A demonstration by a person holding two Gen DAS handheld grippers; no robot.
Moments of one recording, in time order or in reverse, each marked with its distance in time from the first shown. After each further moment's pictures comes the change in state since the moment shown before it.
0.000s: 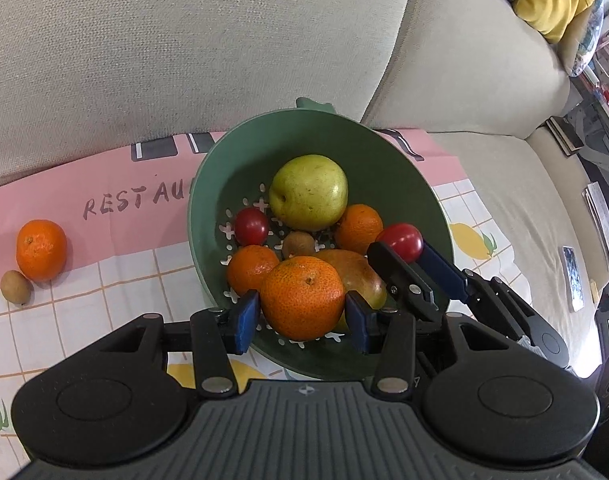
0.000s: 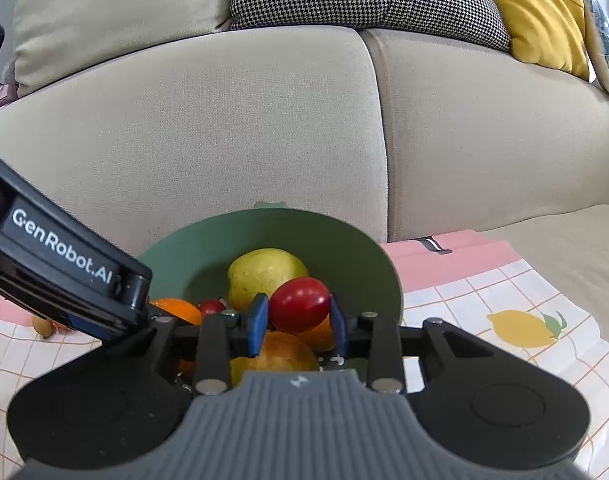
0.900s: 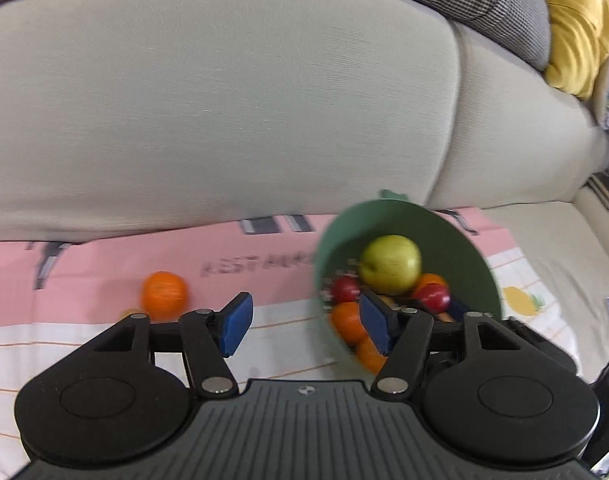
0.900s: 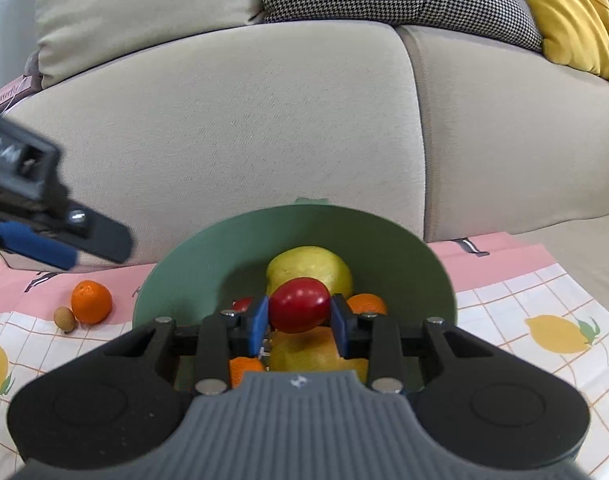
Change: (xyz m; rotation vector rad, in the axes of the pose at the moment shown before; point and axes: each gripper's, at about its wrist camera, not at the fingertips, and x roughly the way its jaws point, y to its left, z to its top) left arm -0.068 0.027 -0.019 -0.021 -0.274 0.211; right arm 0.012 0.015 -0.002 -0.031 0.010 0.084
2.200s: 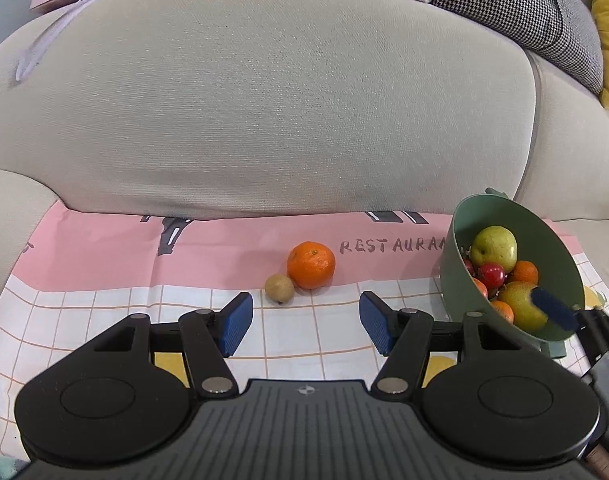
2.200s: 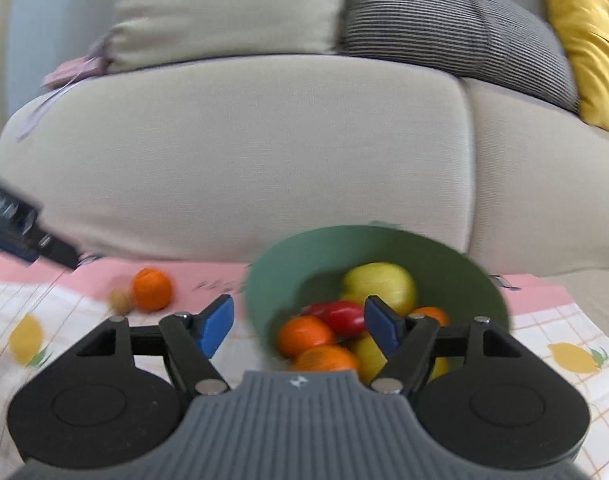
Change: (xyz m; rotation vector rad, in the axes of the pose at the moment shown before) left arm -0.043 0.077 -0.048 -0.060 -0.083 0.160; right arm -0.032 0.070 -0.024 -0.179 -0.080 0.072
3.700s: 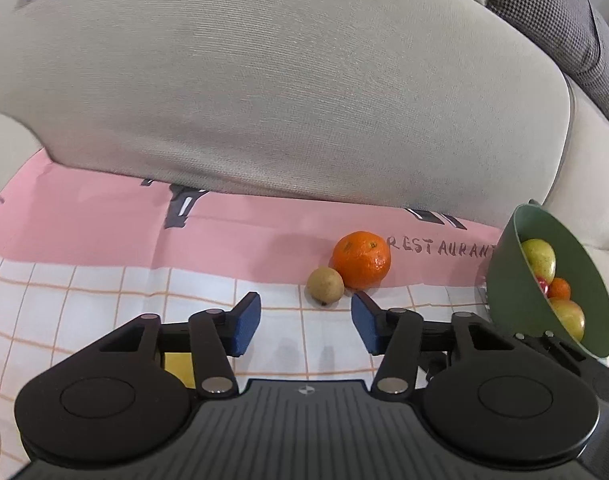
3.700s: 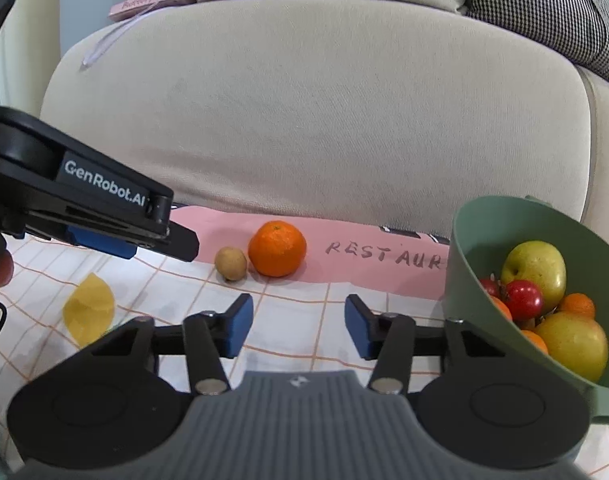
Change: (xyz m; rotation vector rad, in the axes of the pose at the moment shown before) left arm 0.063 0.058 -0.010 -0.102 0.002 -0.076; right arm 0.054 0.086 -0.008 -0.049 0.116 0.113
